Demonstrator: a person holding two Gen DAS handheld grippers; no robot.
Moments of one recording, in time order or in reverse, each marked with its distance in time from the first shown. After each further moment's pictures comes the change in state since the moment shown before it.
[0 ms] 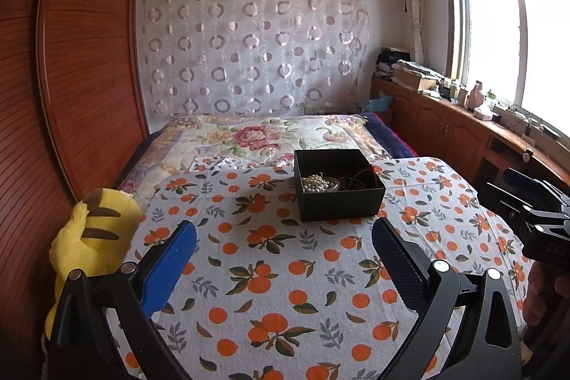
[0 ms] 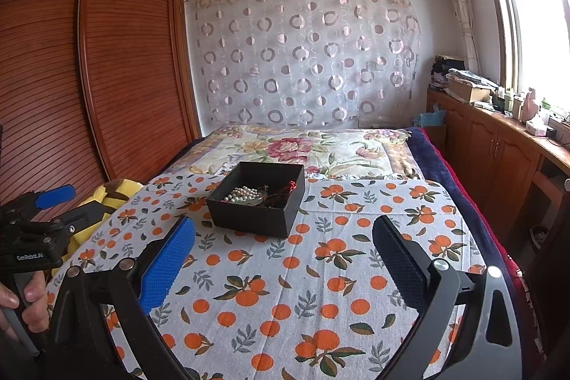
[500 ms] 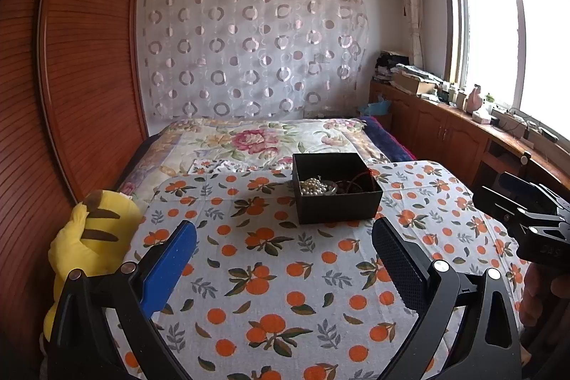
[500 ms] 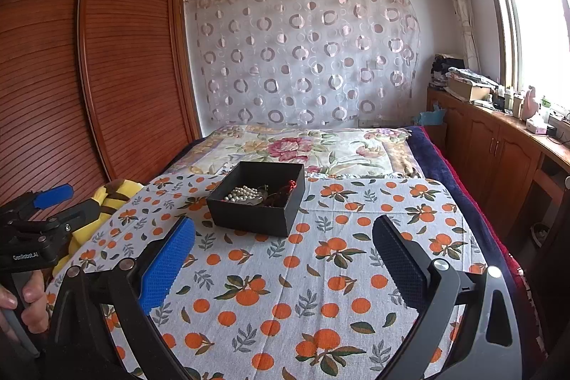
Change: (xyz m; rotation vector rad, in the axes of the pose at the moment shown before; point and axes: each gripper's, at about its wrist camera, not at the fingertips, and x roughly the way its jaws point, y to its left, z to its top) left arm -0.007 -0.003 0.003 0.003 -0.012 -0.005; right arm 0.000 0.001 -0.001 0.003 0.000 0.001
